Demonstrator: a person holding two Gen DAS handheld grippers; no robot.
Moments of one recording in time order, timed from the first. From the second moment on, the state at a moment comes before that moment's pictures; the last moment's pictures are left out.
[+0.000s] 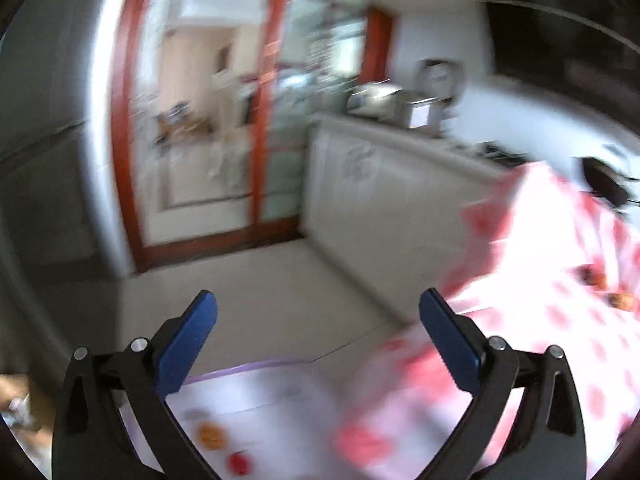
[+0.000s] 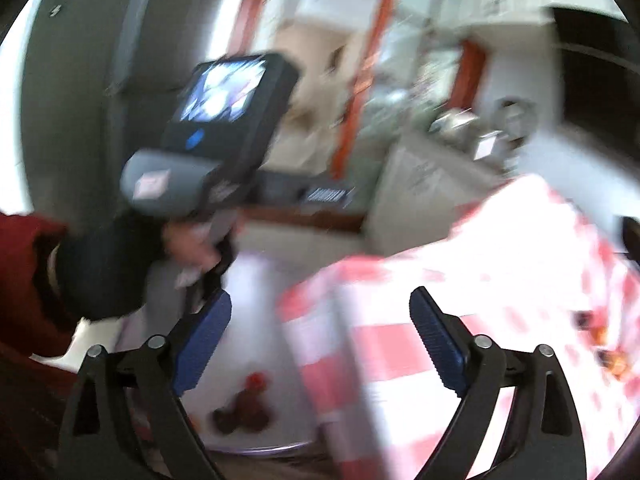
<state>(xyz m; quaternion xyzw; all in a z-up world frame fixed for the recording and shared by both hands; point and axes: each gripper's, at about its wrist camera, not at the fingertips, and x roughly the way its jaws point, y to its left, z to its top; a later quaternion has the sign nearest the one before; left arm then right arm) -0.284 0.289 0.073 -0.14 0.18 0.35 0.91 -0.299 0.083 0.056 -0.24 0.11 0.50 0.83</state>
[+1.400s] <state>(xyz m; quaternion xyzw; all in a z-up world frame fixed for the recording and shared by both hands) 0.147 0.065 0.038 -0.22 0.29 0.11 0.92 0.011 -0.225 0.036 0.10 0.22 0.09 0.97</state>
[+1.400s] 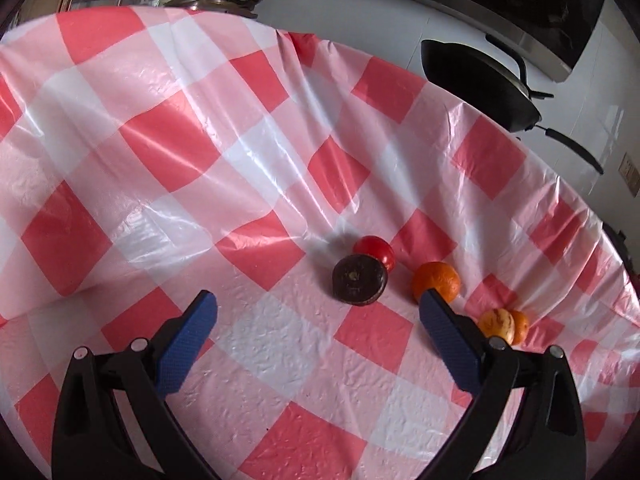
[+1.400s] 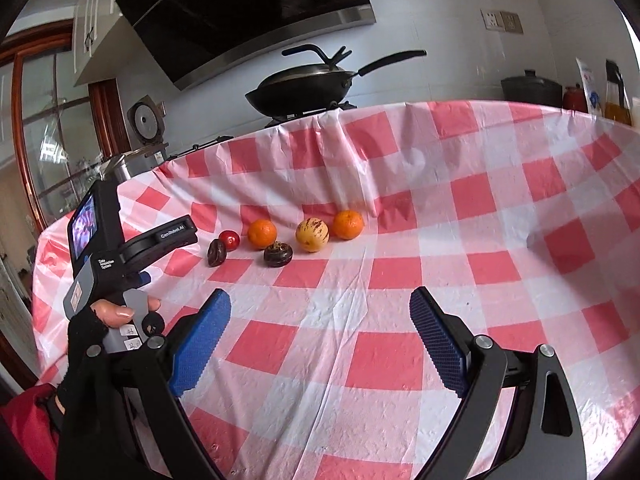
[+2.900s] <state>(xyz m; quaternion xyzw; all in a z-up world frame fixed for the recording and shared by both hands) 0.163 0.063 0.026 -0.20 0.34 0.08 0.91 0.161 -0.239 -0.005 0.30 0.31 0.02 0.90</state>
